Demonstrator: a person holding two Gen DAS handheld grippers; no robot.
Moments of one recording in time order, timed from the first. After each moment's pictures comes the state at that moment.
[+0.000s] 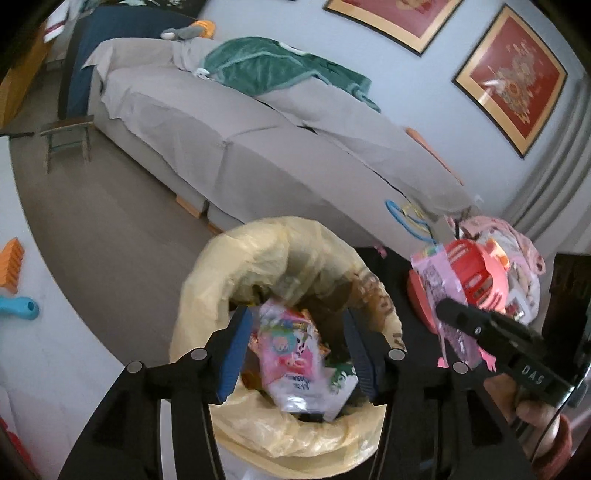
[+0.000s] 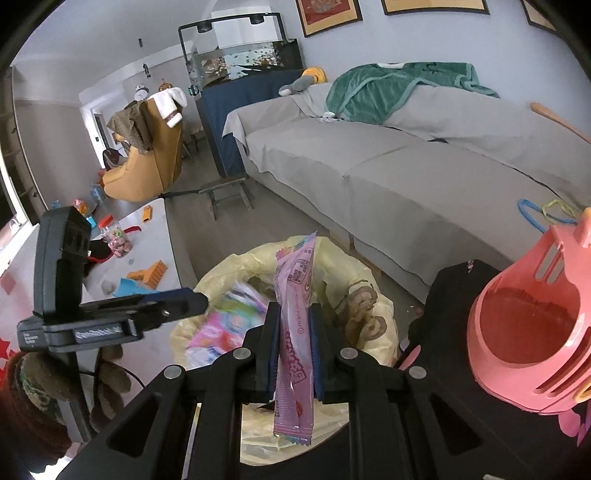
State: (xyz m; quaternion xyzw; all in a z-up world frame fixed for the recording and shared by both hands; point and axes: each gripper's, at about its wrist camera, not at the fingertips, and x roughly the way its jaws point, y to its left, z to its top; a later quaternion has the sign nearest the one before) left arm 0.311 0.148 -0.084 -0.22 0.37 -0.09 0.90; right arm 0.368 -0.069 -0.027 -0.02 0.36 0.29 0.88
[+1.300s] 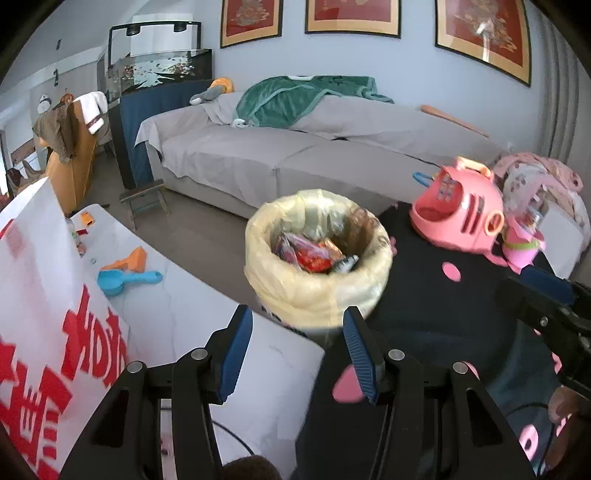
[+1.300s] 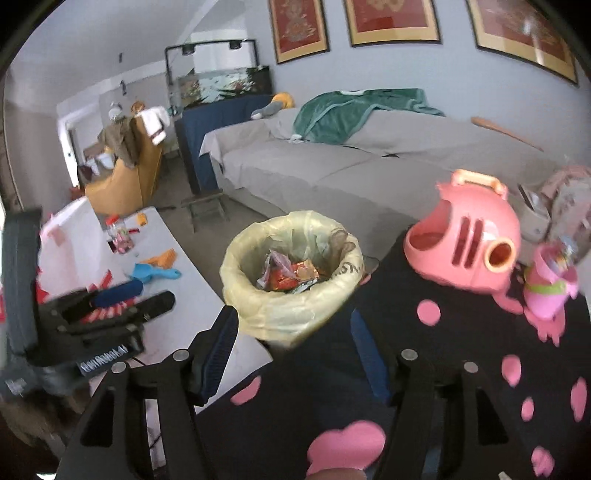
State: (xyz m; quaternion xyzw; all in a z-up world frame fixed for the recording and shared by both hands) left arm 0.087 0.030 -0.016 -0.03 0.36 0.05 0.93; right arm 0.147 -0.125 0.023 0.00 0.32 0.21 0.92
